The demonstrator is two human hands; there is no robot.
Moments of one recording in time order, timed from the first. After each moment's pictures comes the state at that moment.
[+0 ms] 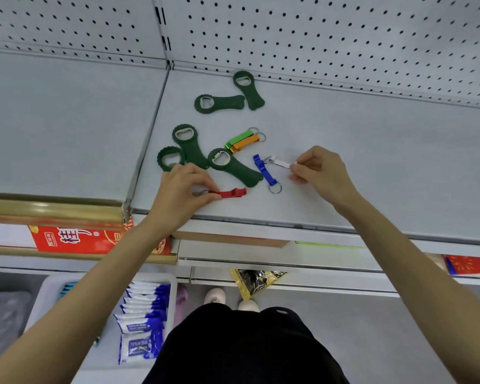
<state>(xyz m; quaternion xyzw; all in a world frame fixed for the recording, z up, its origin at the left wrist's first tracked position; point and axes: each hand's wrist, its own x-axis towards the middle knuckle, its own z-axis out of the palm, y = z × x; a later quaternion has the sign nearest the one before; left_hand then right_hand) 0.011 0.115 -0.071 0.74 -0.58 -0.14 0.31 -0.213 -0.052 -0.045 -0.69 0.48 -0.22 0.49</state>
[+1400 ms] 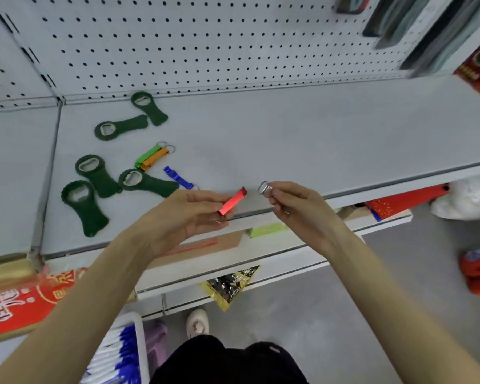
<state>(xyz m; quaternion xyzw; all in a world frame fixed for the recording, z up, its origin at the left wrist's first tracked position) -0.105 0.077 -0.012 0.51 -0.29 -0.71 0.39 -0.333 0.023 -0.024 -0.35 0.41 -0.37 0.76</state>
